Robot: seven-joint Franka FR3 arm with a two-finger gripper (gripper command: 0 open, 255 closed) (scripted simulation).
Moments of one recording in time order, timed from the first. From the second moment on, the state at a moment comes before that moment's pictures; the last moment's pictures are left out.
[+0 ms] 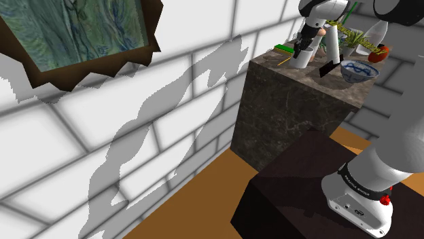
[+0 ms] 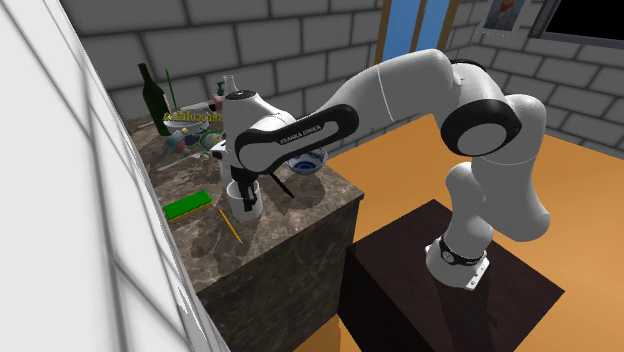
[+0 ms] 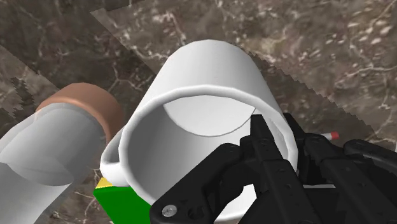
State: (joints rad) arm -0.17 0.38 -0.55 -1.71 0.29 2.13 -0.74
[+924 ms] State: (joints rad) arm -0.17 0.34 -0.56 -1.64 0.25 2.03 -0.71
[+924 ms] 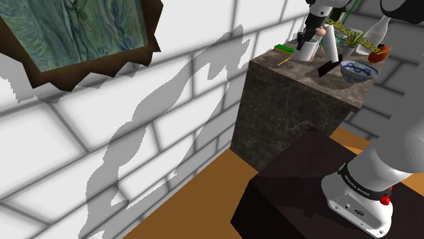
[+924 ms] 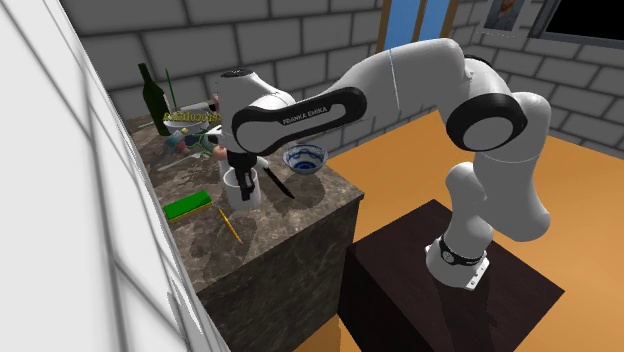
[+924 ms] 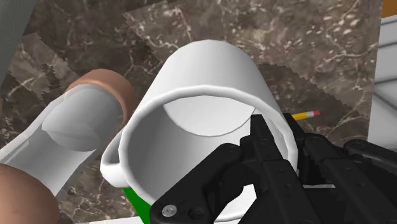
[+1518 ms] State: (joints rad) arm -0.17 0.32 -0.57 -1.55 0.24 1.92 -0.70
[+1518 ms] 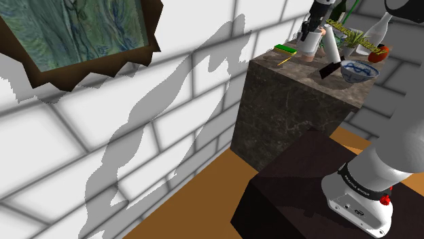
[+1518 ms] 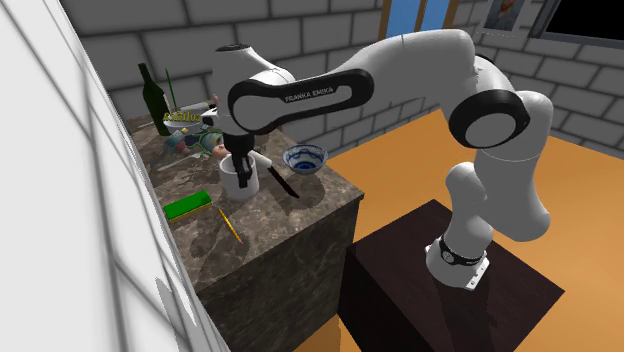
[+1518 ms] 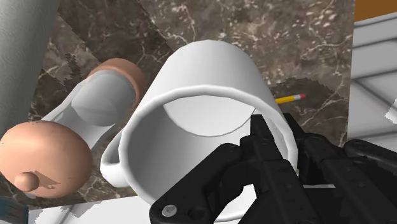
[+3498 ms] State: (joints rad) arm -0.30 -0.05 -0.73 -1.76 0.05 1.81 -0.95
